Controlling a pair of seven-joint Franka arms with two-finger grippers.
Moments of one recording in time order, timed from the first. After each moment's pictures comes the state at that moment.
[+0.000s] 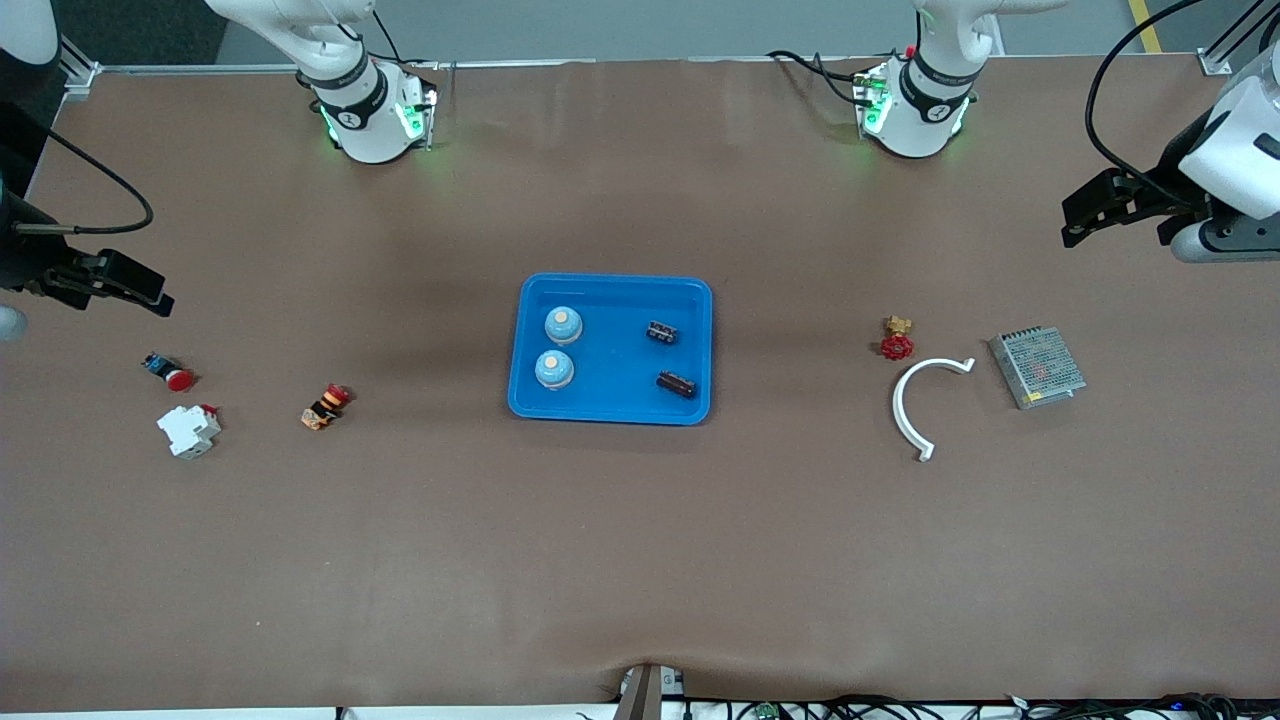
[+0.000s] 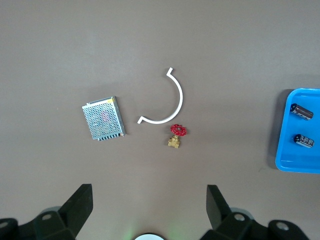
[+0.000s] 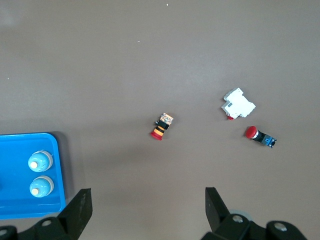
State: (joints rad) left arm 0.00 0.00 -0.13 -1.49 0.02 1.45 -0.12; right arm -0.05 0.05 0.02 -1.56 0.02 1.61 0.08
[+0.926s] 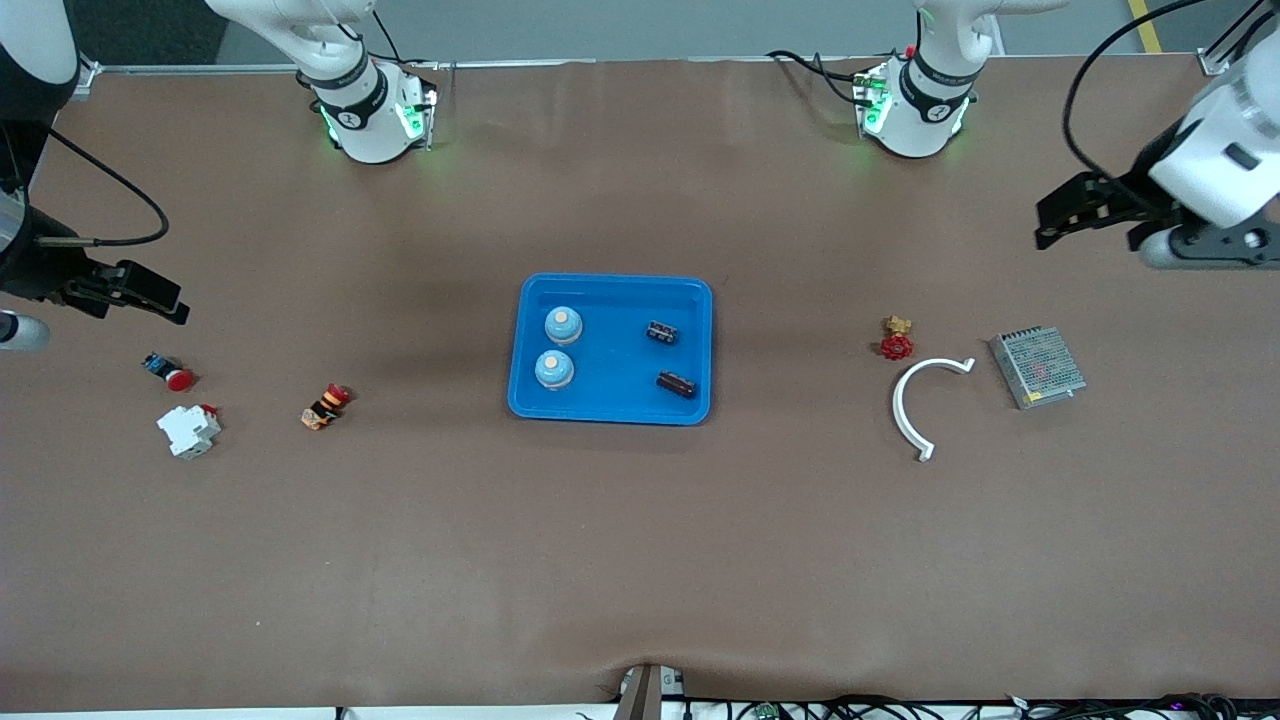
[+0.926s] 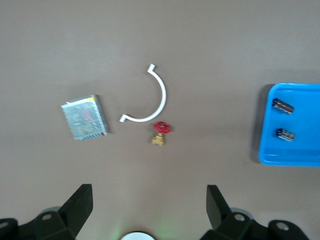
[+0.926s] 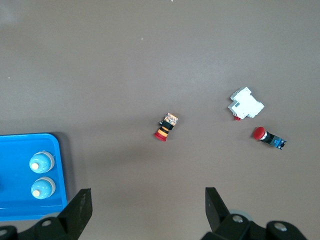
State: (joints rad) left arm -0.02 0.04 -0.16 -1.48 -0.04 1.44 -0.17; right arm -0.05 0.05 0.02 -1.62 0.04 1.67 0.08
